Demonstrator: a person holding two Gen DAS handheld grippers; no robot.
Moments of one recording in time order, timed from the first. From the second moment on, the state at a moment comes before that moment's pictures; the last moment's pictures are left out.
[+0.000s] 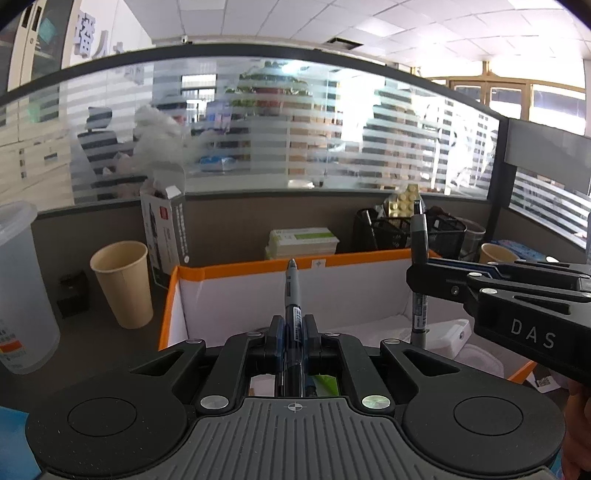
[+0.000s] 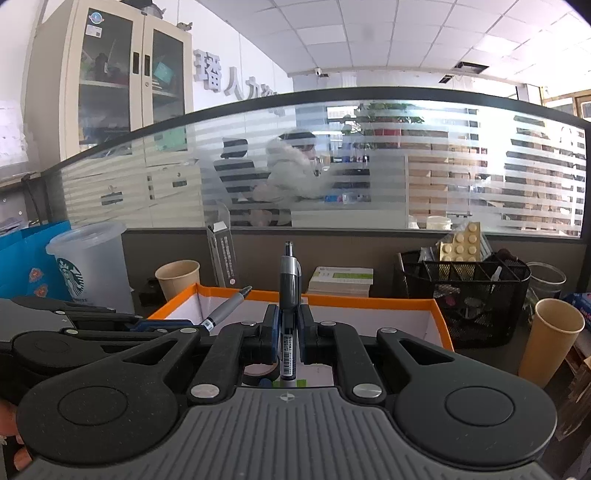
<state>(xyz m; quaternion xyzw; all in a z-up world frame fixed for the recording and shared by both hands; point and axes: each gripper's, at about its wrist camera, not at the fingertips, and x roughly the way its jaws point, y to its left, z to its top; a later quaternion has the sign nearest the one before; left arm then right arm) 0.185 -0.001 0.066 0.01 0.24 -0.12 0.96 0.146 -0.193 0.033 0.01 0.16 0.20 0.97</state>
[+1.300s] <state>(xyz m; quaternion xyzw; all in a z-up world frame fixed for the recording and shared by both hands) 0.218 -0.011 0.026 0.01 0.31 -0.12 0.94 0.197 -0.166 -0.007 -0.06 0.29 0.17 0.94</state>
